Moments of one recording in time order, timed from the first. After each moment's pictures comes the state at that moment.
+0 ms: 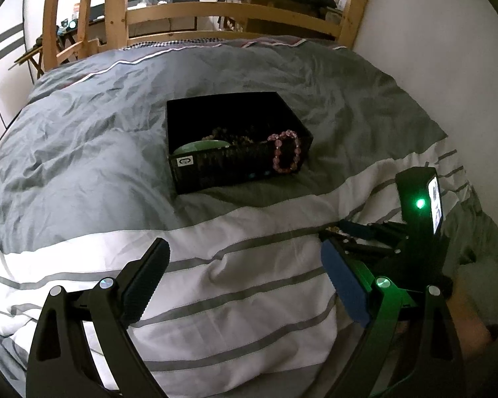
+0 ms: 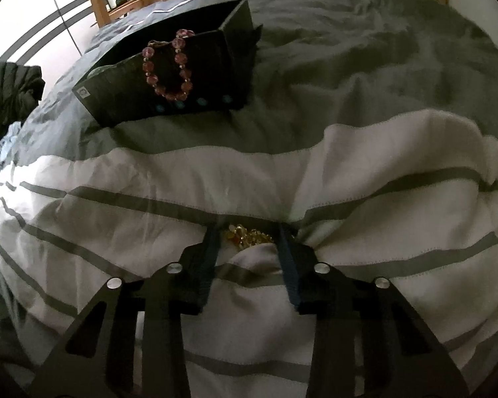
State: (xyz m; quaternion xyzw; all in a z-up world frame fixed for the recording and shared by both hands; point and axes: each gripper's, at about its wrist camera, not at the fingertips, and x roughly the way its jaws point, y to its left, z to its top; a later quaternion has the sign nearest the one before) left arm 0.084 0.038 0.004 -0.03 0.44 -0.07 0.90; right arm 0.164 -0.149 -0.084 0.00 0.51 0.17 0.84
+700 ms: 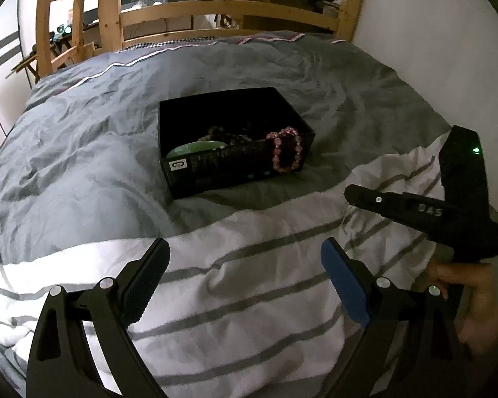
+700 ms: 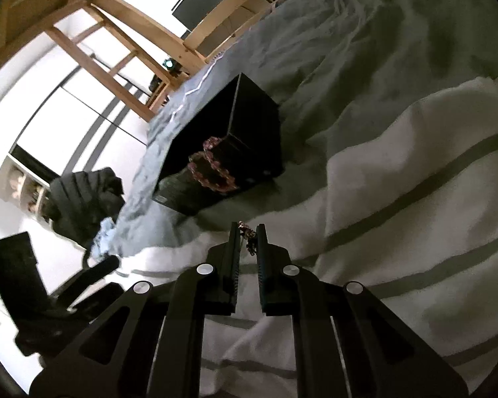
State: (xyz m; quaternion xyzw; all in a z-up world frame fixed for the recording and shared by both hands) left arm 0.099 0.031 -0.004 -0.01 0.44 -0.07 0.90; right arm 0.178 -0.206 -0.064 0.29 0.45 0.27 0.80
